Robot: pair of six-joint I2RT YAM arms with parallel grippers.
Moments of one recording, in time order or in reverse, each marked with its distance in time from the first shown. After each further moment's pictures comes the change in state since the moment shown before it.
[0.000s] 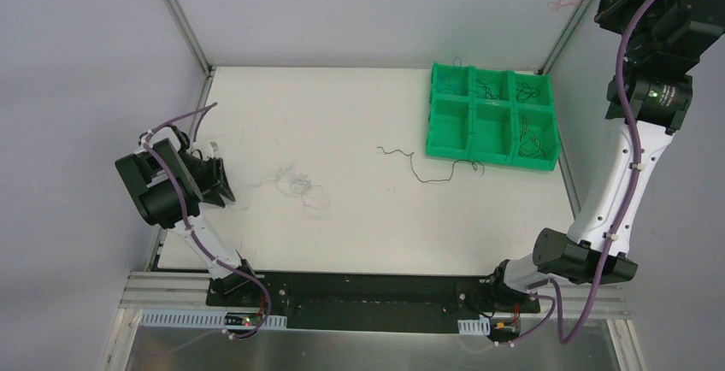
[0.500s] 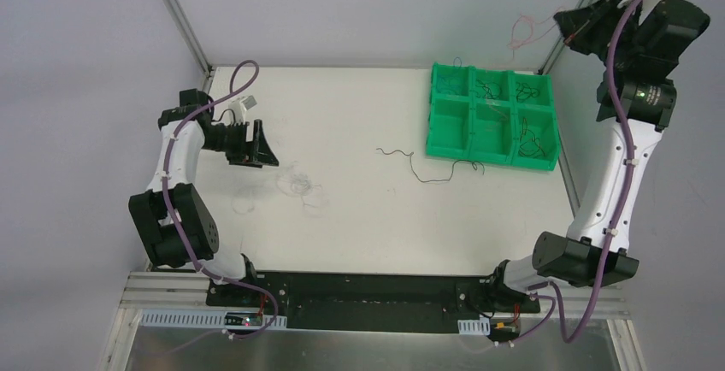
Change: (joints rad) left arm -0.259 -0.359 0.029 -0.022 0.460 0.050; right arm 0.014 -0.010 -0.079 -0.062 -0.263 0.095
